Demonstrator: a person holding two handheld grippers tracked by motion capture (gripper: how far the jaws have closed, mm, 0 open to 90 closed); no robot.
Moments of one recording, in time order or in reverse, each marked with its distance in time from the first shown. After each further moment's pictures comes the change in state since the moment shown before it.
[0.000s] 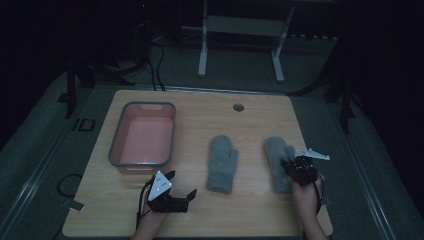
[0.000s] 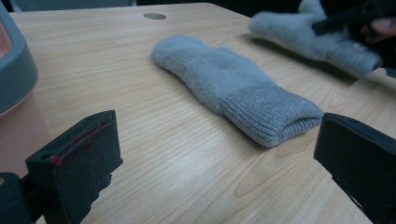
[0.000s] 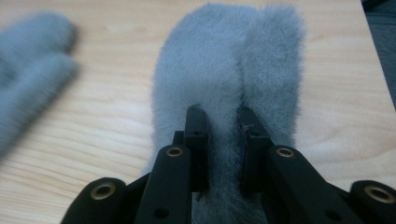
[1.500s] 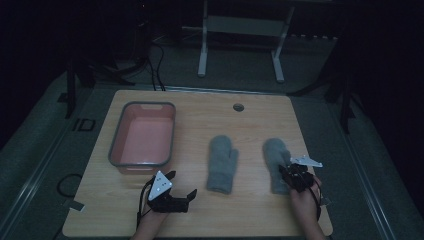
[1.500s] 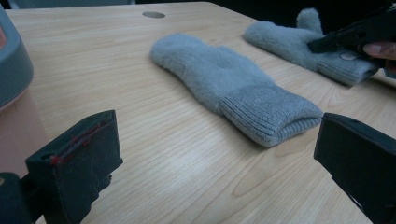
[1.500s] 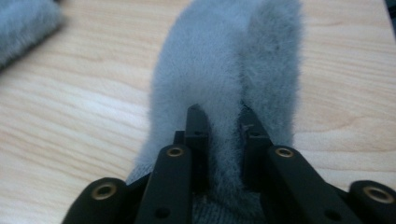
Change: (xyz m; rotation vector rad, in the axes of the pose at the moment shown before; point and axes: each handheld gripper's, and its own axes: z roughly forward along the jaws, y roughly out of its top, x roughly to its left) left arm 0.000 0.000 0.001 0.002 -0.005 -0.008; right arm 0.004 -0.022 0.009 -0.016 -0.013 -0.116
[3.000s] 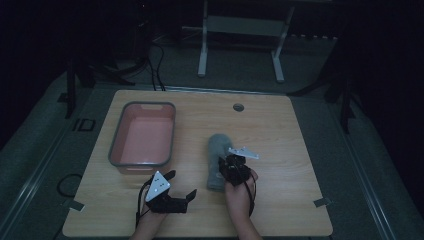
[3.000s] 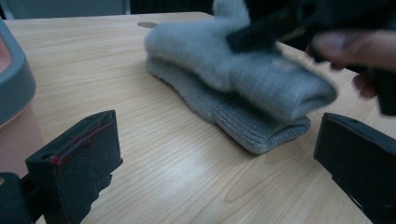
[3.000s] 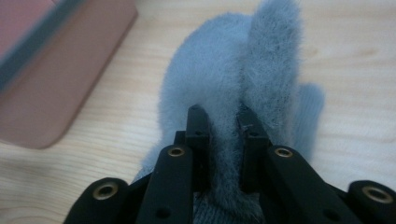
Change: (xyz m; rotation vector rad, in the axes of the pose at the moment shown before) left arm 0.000 0.003 -0.005 -0.030 -0.029 -0.001; right arm 0.190 0.058 0.010 -0.028 0.136 0.150
